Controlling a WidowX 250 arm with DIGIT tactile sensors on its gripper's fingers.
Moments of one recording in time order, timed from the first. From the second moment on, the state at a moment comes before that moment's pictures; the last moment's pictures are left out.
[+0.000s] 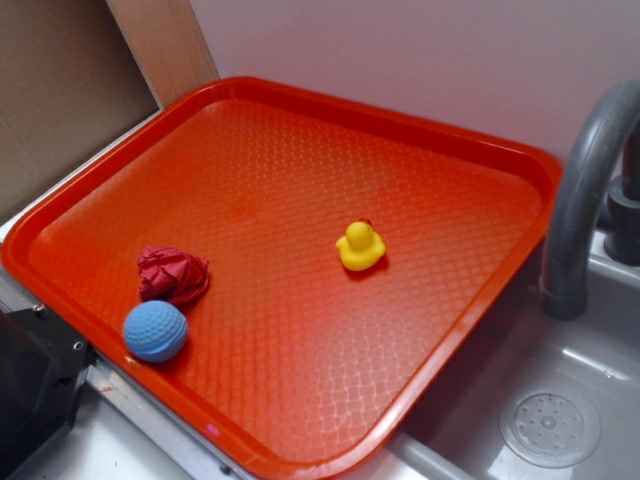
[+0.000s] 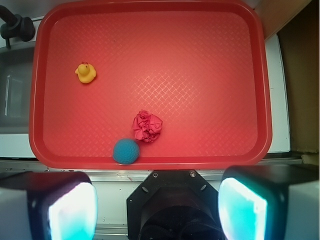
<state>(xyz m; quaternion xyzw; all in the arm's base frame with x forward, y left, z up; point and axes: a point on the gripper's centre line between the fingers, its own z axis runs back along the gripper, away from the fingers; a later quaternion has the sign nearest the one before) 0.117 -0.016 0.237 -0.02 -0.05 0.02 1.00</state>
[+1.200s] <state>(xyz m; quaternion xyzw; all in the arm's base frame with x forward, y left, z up) 0.117 -0.065 0.048 -0.07 0.04 0.01 1.00</state>
